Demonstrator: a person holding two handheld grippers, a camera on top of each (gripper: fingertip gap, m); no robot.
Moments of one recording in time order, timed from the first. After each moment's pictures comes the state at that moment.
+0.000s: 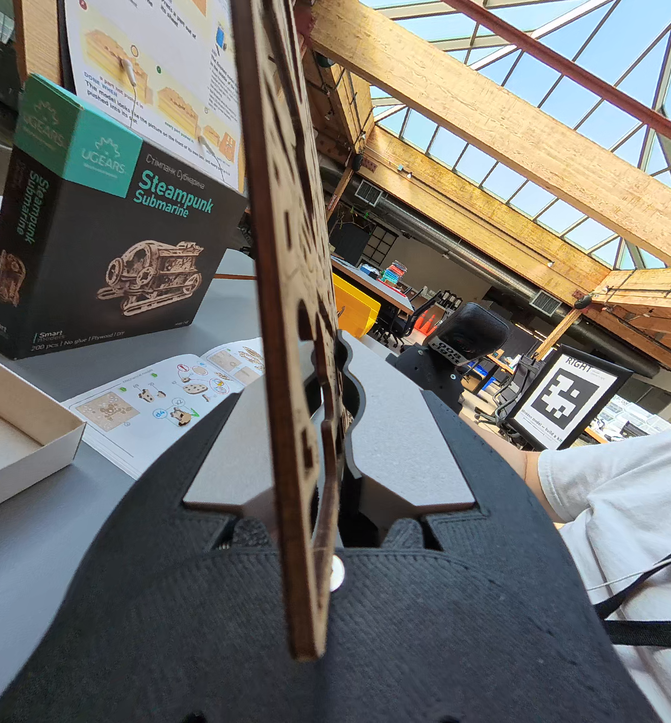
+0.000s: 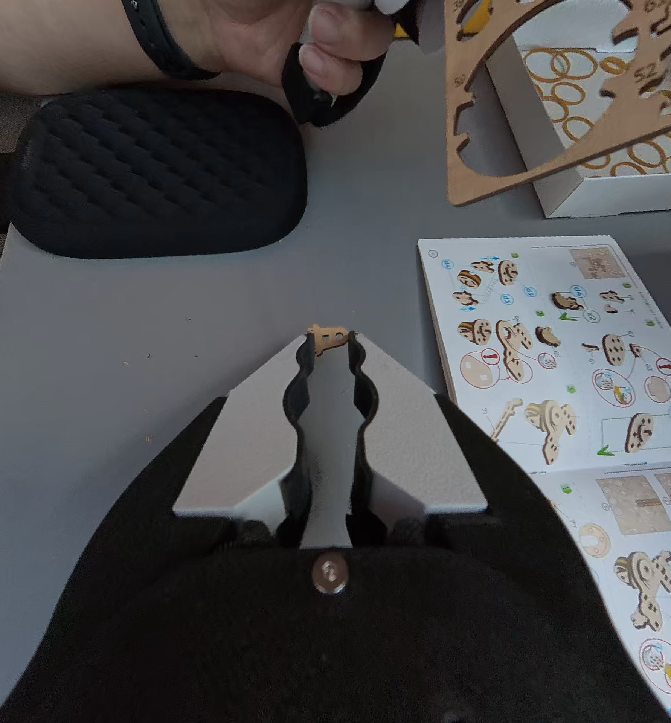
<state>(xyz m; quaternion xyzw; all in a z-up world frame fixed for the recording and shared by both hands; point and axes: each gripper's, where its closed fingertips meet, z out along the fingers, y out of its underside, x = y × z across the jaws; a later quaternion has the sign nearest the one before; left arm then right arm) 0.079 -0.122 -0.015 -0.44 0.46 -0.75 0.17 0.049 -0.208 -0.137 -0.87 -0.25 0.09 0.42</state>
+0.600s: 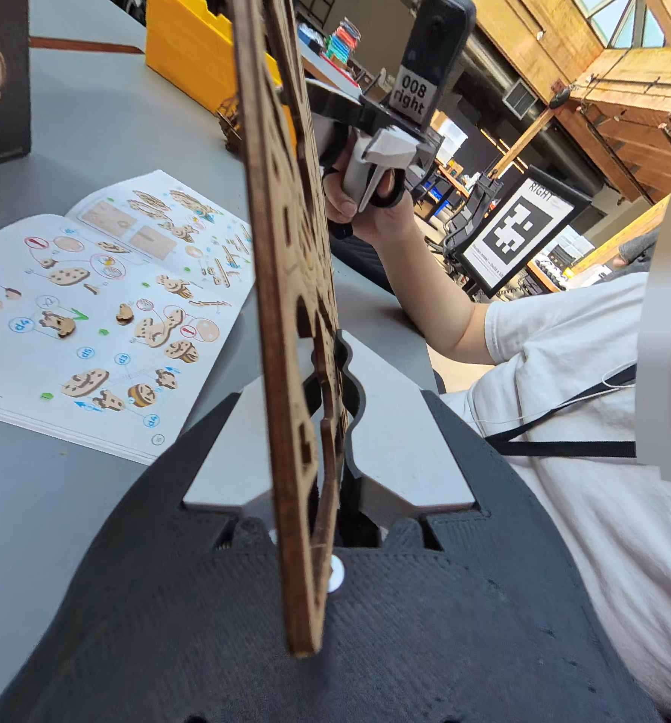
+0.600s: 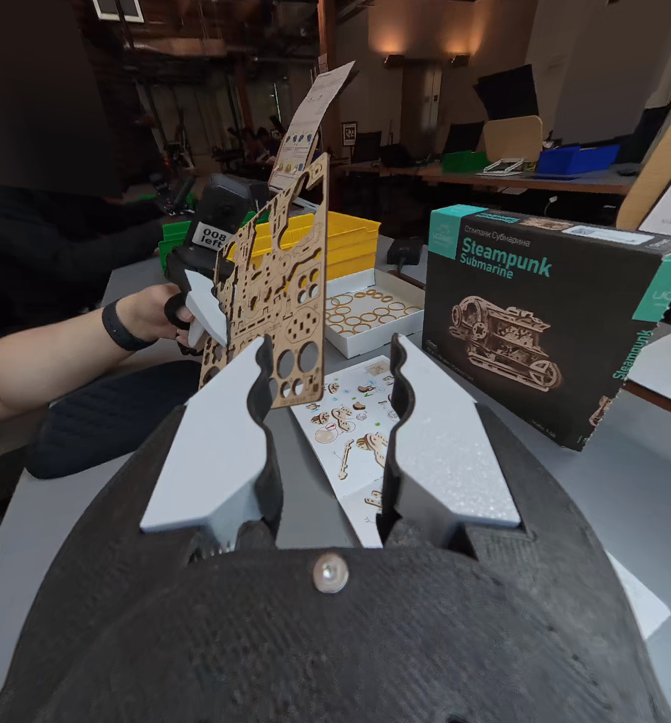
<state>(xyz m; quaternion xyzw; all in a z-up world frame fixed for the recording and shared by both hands) 0.056 -0.179 -0.059 -0.42 0.64 -0.65 0.00 0.157 -0.232 -0.001 -0.72 -0.03 0.09 0.68</state>
